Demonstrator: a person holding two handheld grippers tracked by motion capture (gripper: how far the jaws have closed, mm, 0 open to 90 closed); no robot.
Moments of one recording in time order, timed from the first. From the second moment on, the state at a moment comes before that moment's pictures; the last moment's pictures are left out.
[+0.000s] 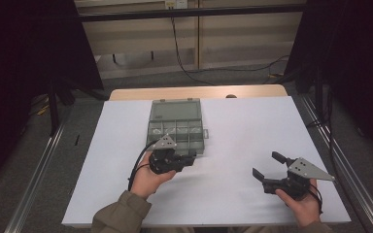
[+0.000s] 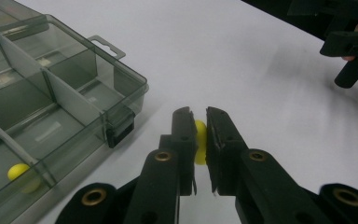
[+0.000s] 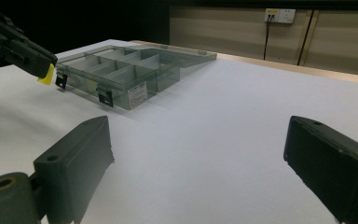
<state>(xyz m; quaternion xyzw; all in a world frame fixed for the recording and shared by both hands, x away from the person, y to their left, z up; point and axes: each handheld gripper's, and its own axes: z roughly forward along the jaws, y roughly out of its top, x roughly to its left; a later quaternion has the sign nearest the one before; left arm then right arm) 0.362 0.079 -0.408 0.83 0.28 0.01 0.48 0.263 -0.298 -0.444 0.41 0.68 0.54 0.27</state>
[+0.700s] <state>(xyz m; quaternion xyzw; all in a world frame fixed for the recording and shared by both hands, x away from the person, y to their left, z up) 0.381 0.095 -0.410 0.82 0.32 0.04 0.47 0.263 -0.297 -0.444 0.41 0.68 0.54 0.27</state>
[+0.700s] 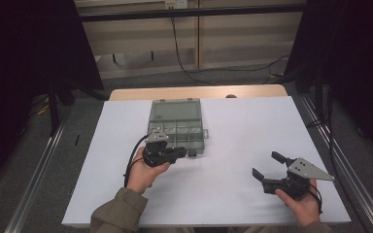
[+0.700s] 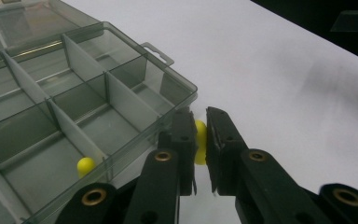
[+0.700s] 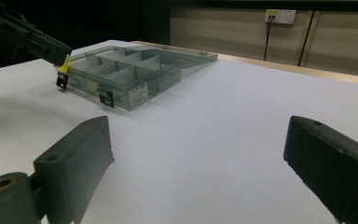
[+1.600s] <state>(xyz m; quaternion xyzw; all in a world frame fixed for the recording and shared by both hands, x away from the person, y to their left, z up) 0.396 0.108 -0.406 0.81 0.35 0.06 0.47 0.263 -0.297 -0.443 0.41 0.68 0.54 0.28</state>
